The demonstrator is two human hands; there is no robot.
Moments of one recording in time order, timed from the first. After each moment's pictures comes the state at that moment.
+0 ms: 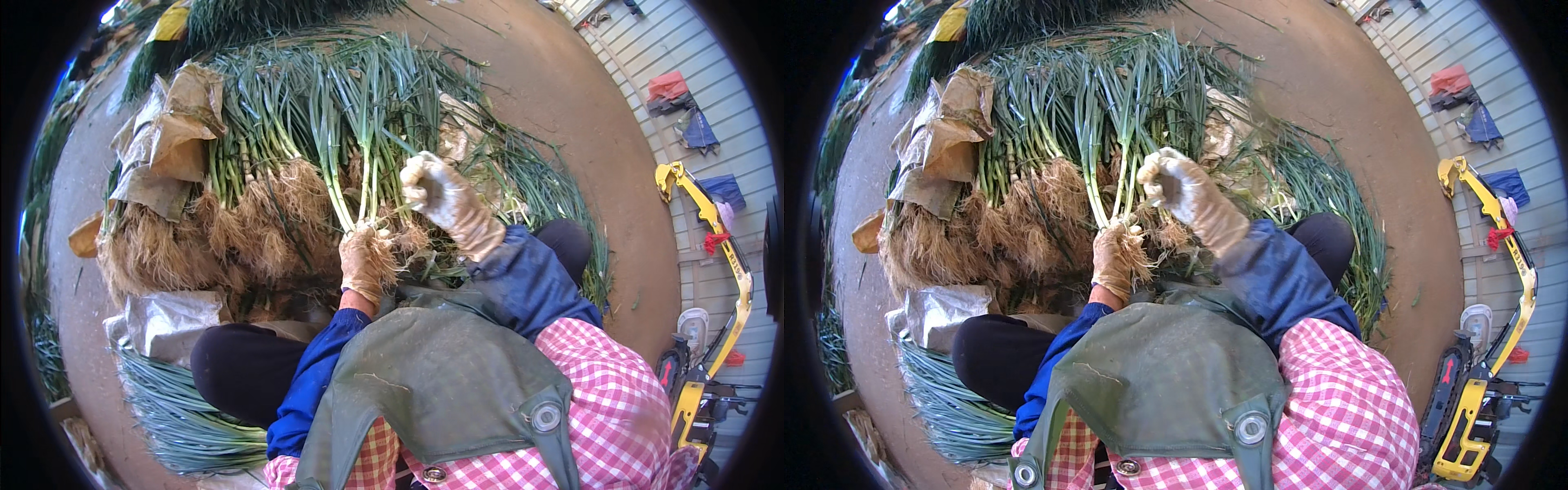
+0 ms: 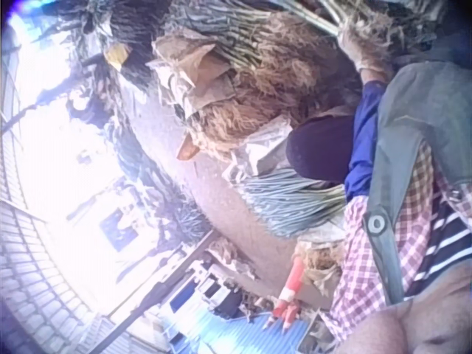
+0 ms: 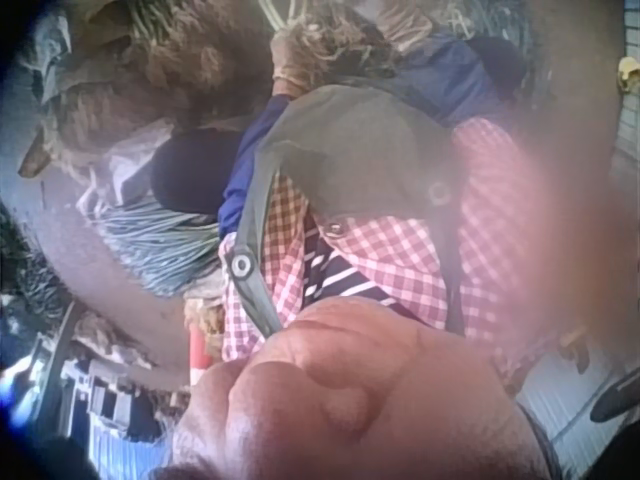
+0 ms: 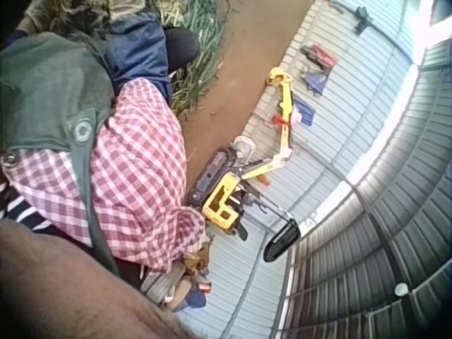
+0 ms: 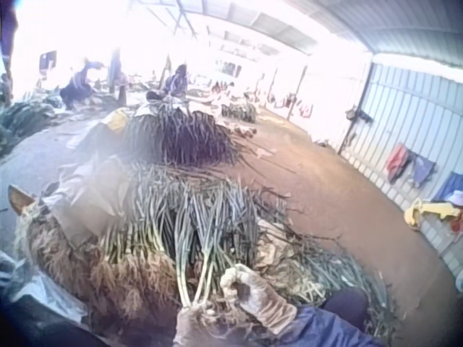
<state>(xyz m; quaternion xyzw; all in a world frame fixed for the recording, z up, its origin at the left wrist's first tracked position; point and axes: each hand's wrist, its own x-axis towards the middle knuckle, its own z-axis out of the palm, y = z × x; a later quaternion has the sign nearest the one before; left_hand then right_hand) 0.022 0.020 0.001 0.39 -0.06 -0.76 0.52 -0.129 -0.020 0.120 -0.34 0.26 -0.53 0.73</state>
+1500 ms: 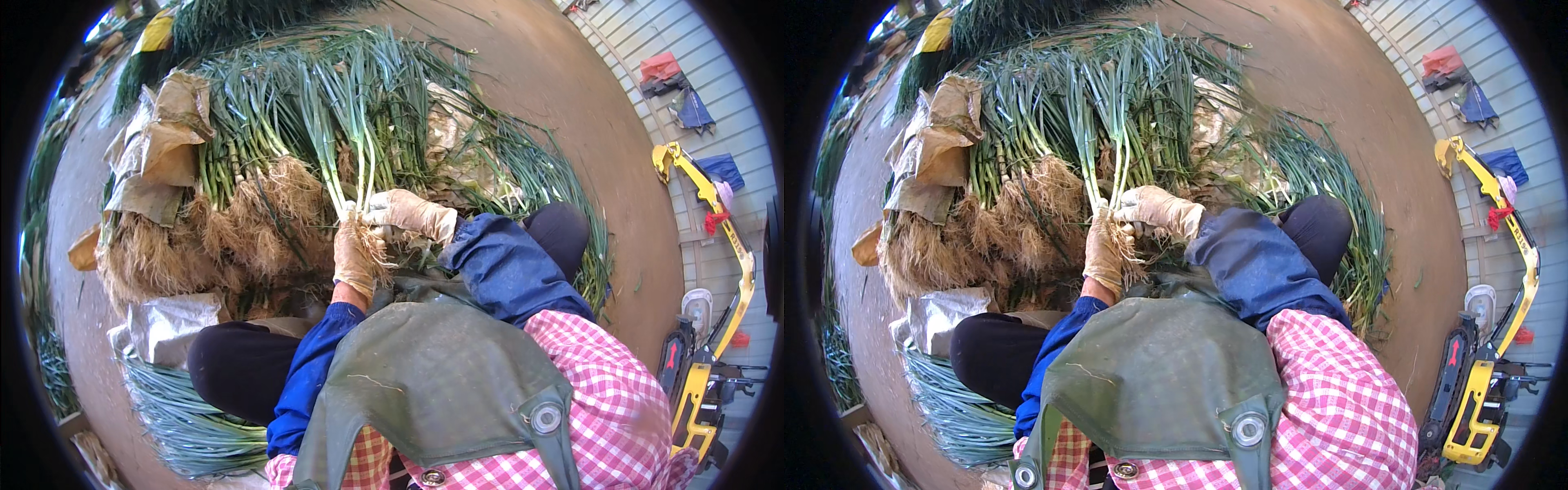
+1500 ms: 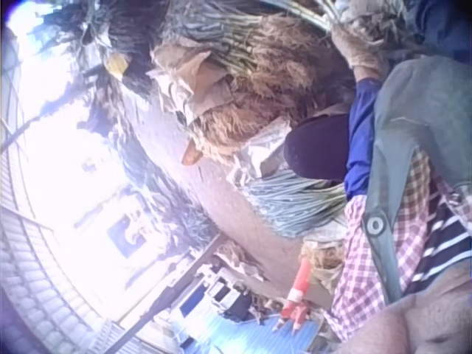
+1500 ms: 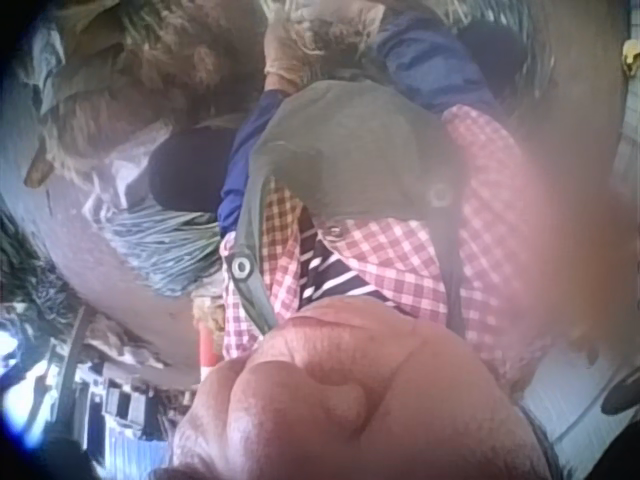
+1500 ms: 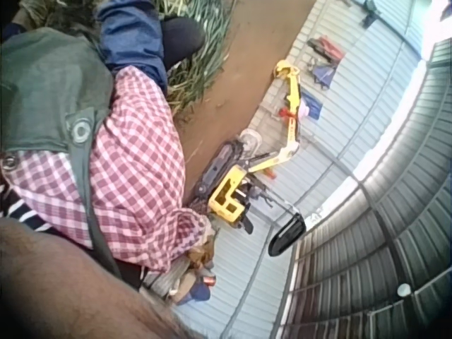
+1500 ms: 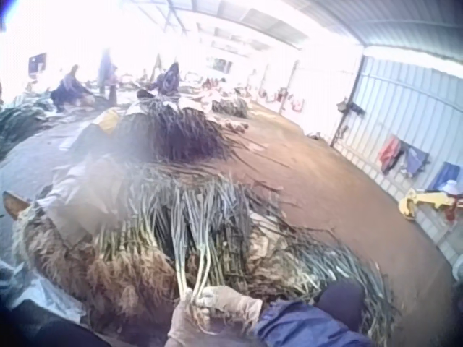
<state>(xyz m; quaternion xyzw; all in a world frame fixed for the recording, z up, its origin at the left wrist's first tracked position) 0.021 0.009 -0.007 0.37 -0.01 -0.80 0.47 -0.118 -0.018 0.038 -0.49 0.51 -0.19 0.68</state>
